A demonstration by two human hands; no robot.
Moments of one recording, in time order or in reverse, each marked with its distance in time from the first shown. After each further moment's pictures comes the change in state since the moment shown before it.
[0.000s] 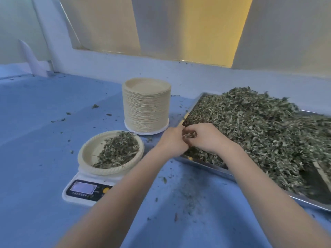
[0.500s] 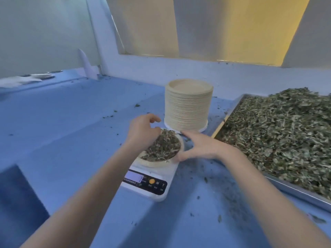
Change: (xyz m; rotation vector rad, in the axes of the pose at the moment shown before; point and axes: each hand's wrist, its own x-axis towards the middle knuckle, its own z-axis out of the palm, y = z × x) left_hand -0.066 -0.108 -0.098 0.026 0.452 -0.274; right_hand 0.019 -0.087 0.045 0.235 -0.373 -0.235
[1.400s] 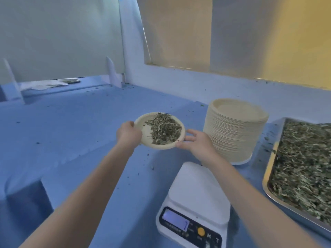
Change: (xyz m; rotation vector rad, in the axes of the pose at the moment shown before) left_hand 0.090 -0.124 -0.063 -0.315 0.246 -0.467; right_hand 0.153 -0.064 0.038 0.730 0.407 0.031
